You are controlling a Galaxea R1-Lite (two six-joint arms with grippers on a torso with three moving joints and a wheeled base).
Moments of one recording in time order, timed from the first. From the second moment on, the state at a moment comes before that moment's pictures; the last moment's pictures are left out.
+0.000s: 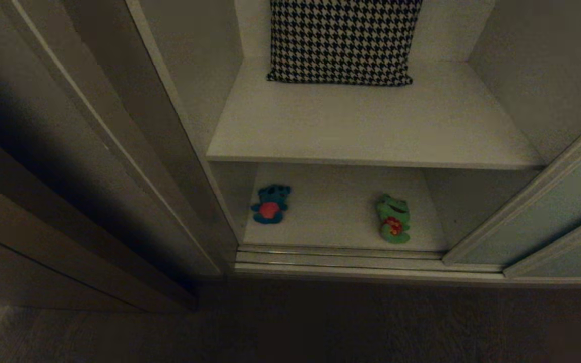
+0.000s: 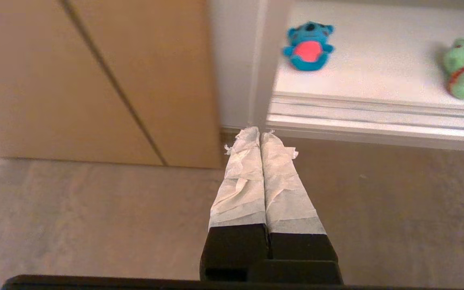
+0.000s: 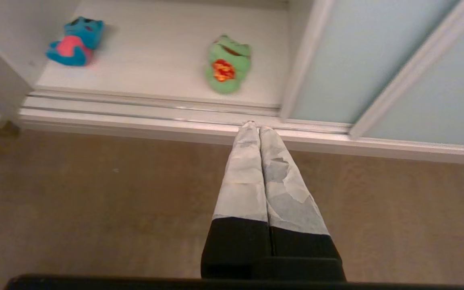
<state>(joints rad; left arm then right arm) -0.01 0.00 0.00 0.00 0.00 -0.01 -0.01 0.00 0.00 -0.01 -0.01 0.00</state>
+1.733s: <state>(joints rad) -0.01 0.00 0.00 0.00 0.00 -0.01 -0.01 0.00 0.00 -0.01 -0.01 0.00</state>
